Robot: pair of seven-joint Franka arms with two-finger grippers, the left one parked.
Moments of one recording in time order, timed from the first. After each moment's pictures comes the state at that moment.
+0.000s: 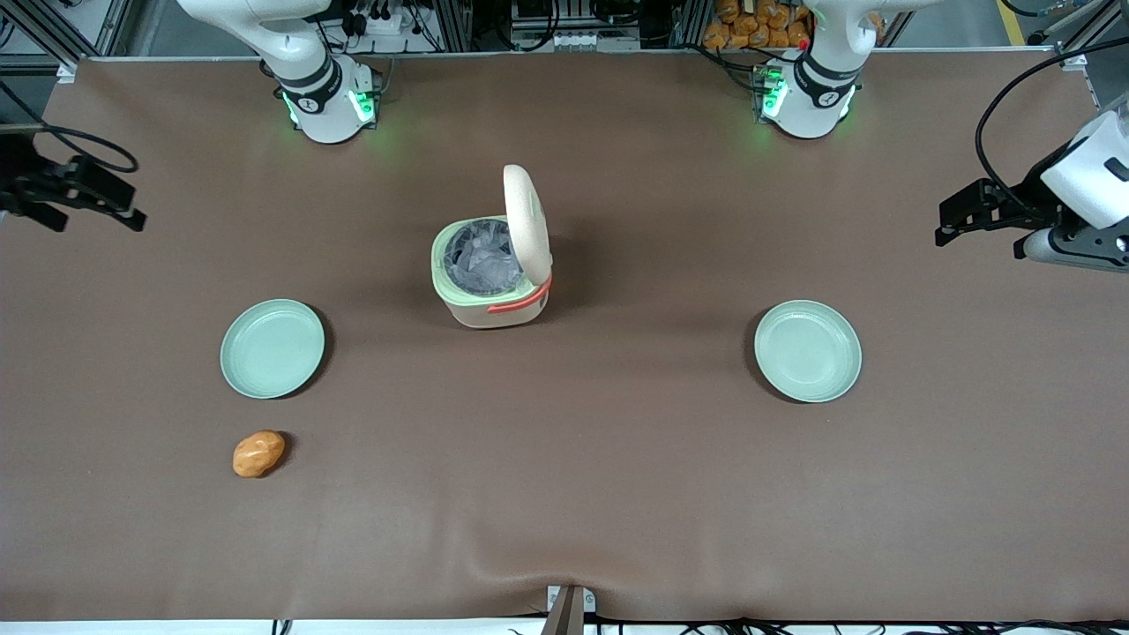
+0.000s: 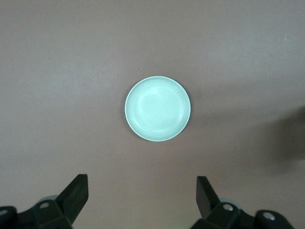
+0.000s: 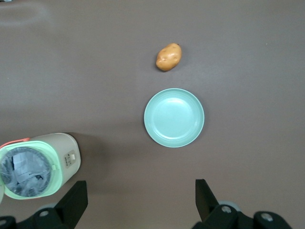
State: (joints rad) arm 0.10 -0.01 -0.12 -1.49 0.06 1.50 0.01
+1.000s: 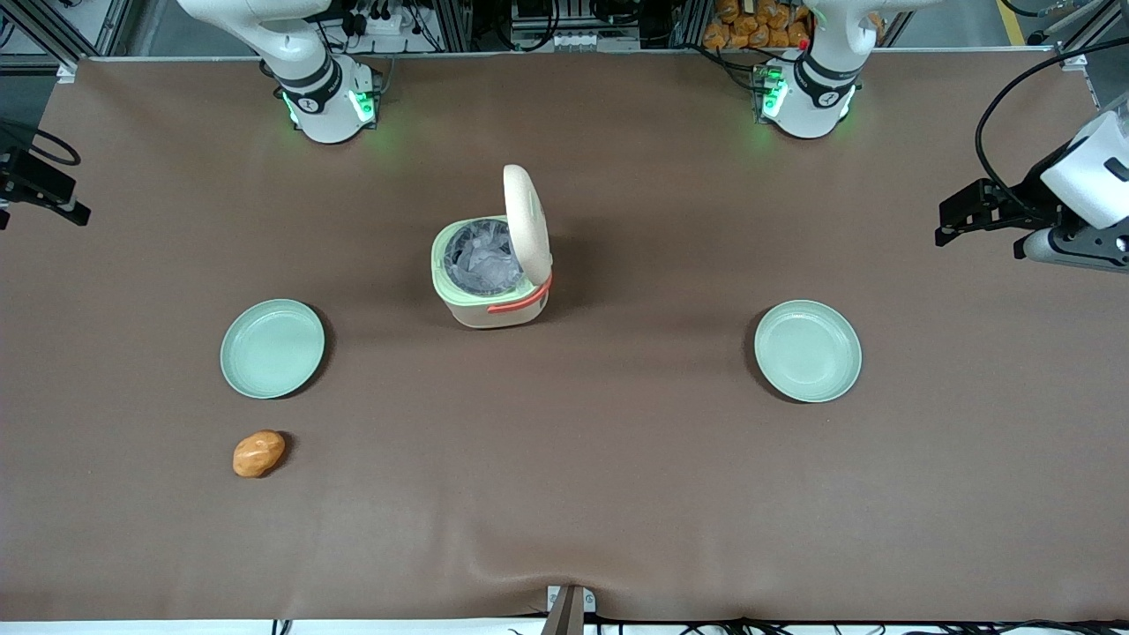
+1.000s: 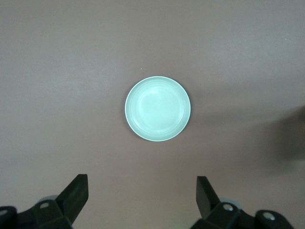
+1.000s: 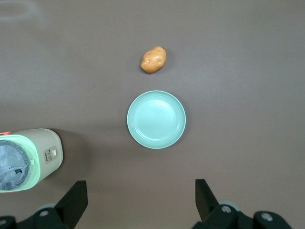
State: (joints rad) arm 0.09 -0.02 -0.20 -1.48 0.06 1.49 -0.13
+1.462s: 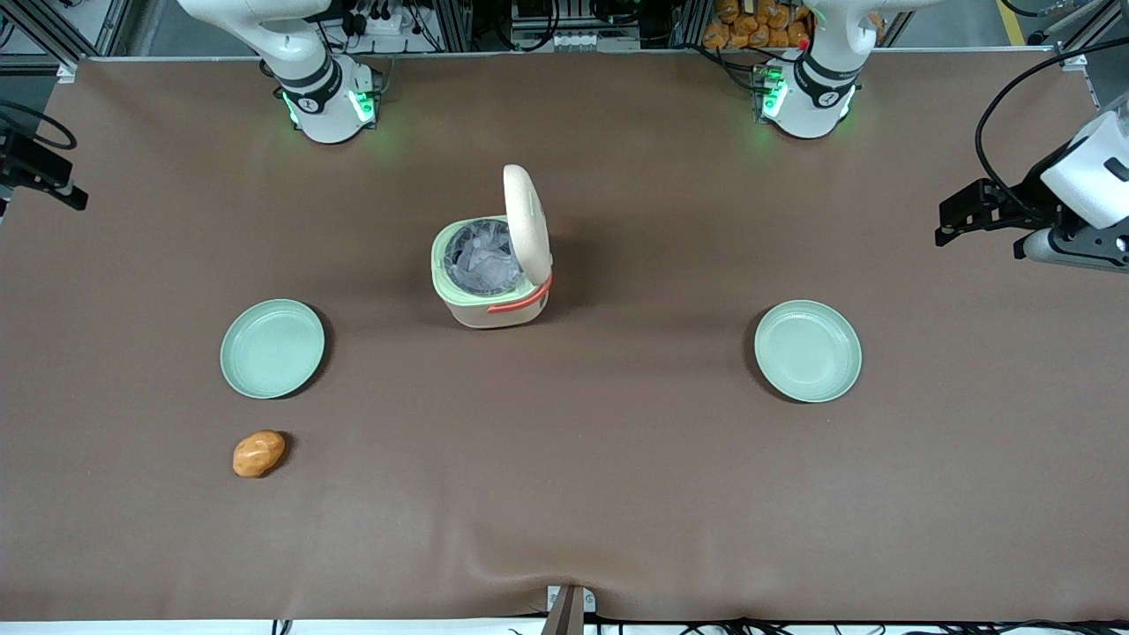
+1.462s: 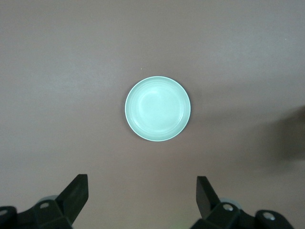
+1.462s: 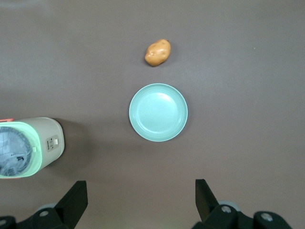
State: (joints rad) arm 0.09 -0.04 -0.18 -1.49 0.06 1.45 -0.15
